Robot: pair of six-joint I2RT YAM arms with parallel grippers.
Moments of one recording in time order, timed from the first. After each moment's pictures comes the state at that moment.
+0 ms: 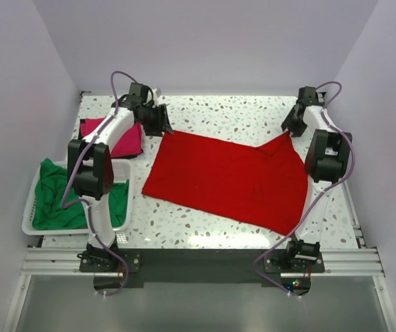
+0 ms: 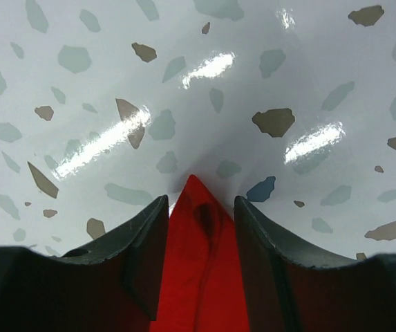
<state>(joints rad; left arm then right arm) -0.20 2.02 1.69 -0.65 0.35 -0.34 -0.14 2.30 1.88 -0.65 0.10 0.46</state>
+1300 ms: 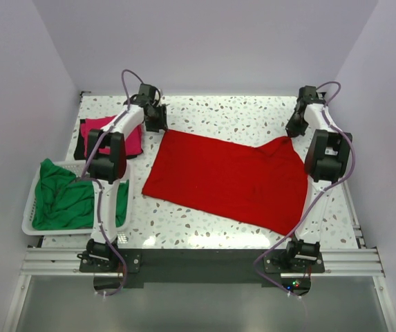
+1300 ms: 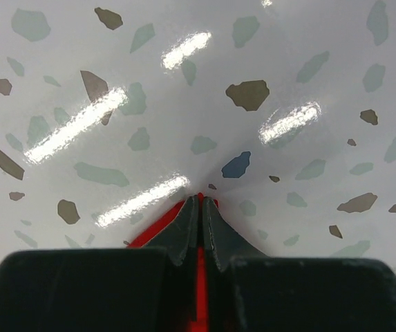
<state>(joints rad) -0.19 2.34 1.95 -0.63 0.13 -0.27 -0.14 2.32 1.95 -0.77 0.13 0.42</state>
